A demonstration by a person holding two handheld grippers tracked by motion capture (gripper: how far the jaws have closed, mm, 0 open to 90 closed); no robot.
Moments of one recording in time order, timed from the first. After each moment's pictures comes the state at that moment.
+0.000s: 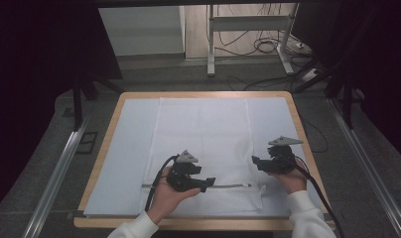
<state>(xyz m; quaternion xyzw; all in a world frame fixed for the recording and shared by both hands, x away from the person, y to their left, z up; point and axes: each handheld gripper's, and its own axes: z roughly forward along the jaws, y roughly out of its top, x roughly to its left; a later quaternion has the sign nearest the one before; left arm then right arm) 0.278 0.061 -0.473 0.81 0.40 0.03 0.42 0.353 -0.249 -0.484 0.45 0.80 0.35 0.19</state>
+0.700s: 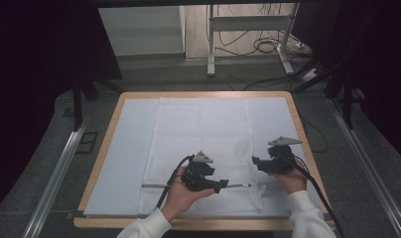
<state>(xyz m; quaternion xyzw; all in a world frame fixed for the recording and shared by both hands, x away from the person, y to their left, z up) 0.287 0.027 -0.481 0.82 0.39 0.00 0.42 0.353 -0.249 -0.485 0.45 0.80 0.35 0.19</state>
